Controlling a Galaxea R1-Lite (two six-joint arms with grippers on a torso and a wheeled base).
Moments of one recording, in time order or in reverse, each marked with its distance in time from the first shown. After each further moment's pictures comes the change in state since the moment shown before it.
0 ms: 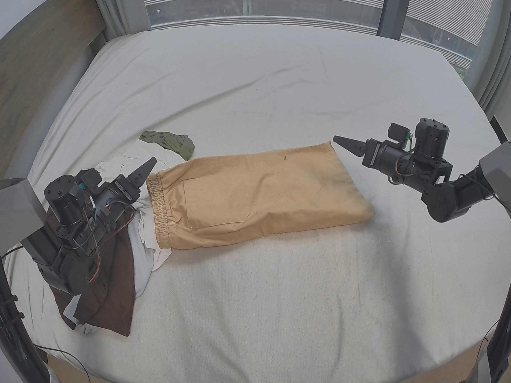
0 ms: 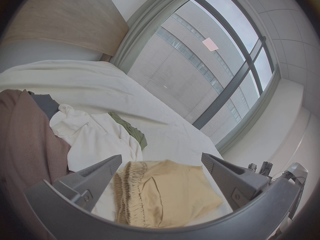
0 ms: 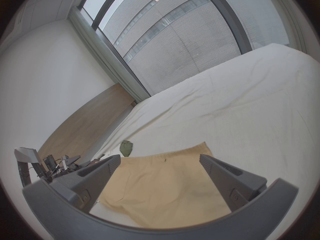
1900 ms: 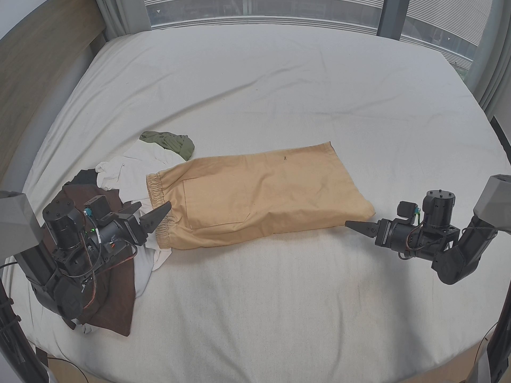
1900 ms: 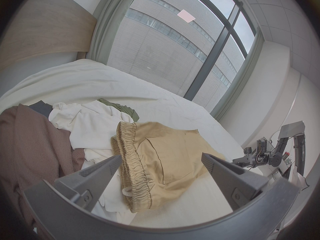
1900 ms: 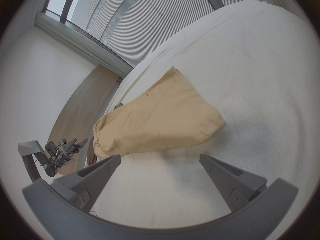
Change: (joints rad) left arm -0.025 -0.032 0.200 -0.002 -0.128 0.303; right arm -0.042 0.049 0.491 -0.208 0.054 0.046
